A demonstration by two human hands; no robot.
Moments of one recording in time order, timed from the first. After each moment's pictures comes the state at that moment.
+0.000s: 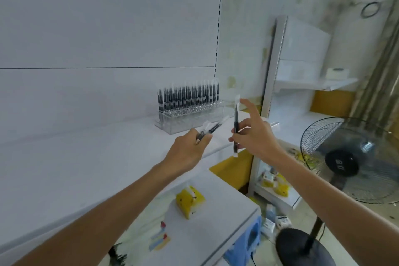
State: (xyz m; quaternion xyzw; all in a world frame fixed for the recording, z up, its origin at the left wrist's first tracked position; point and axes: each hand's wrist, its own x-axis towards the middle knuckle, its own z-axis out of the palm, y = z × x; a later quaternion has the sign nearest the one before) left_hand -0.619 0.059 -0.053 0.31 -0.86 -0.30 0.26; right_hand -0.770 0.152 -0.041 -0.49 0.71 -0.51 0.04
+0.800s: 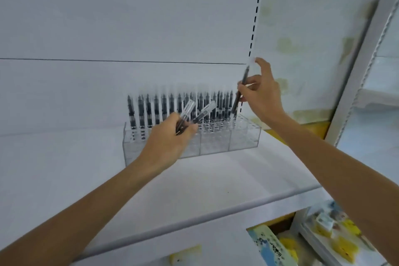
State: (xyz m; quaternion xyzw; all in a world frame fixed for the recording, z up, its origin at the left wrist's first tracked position) left_hand -0.766 -0.037 -0.035 0.43 -0.77 -0.25 0.42; right_hand -0.984 -0.061 0.011 -0.58 0.56 -0.60 0.02
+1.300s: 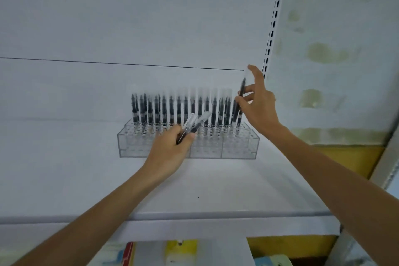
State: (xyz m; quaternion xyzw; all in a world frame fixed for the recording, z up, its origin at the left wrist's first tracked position) left_hand -0.816 -0.018 -0.051 0.52 -0.69 -0.22 0.45; right_hand -1.024 -0.102 -0.007 -0.70 0.48 -0.54 -0.03
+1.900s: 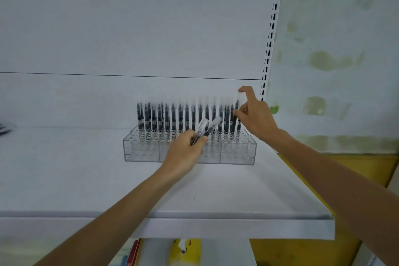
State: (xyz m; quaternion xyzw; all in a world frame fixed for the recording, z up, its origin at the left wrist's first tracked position) left_hand -0.846 -0.016 -0.048 0.51 -0.66 -0.29 0.46; right_hand -1.034 -0.103 -0.010 -0.75 0.50 -0.43 -0.04
